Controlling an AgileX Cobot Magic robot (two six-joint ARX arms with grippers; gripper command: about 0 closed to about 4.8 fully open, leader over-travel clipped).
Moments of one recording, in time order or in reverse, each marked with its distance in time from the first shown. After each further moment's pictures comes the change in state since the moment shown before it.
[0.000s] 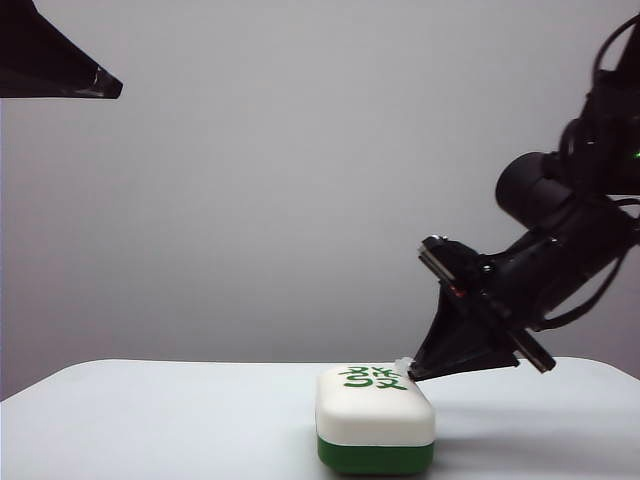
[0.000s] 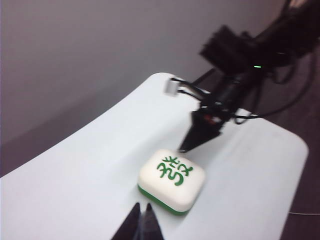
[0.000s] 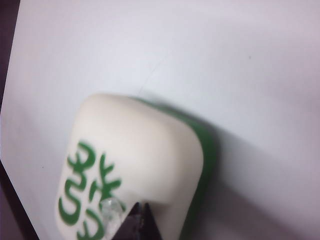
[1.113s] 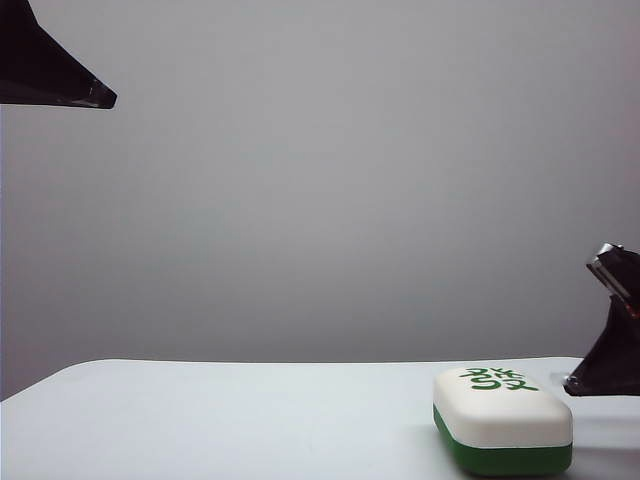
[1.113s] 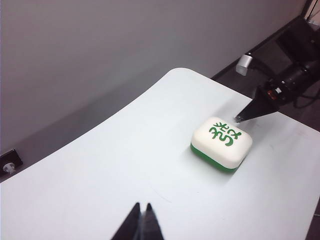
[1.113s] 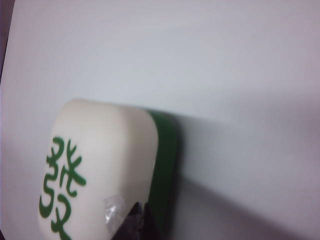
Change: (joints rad) left arm 0.001 0.000 0.000 0.000 -0.081 0.019; right arm -0.378 -0.129 -0.329 0.235 -0.097 -0.061
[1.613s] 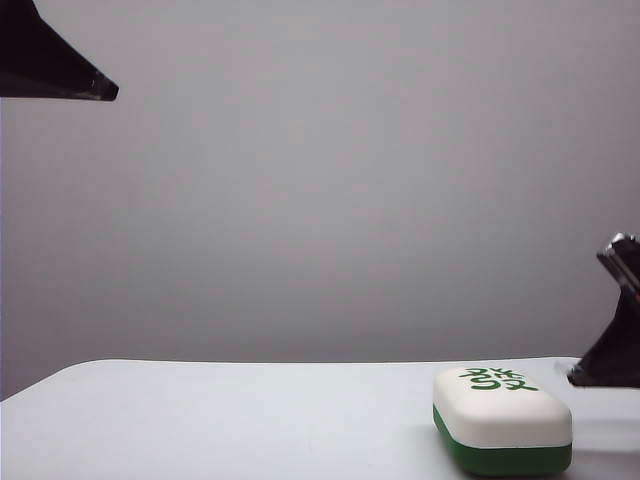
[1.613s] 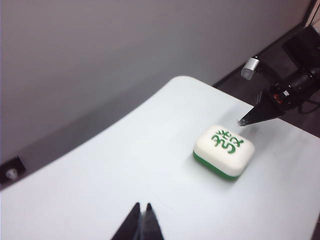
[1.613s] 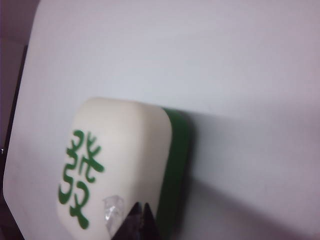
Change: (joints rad) left arm 0.000 0.000 0.000 0.025 0.000 -0.019; right arm -0.026 -0.022 -0.034 0.037 -0.057 0.013
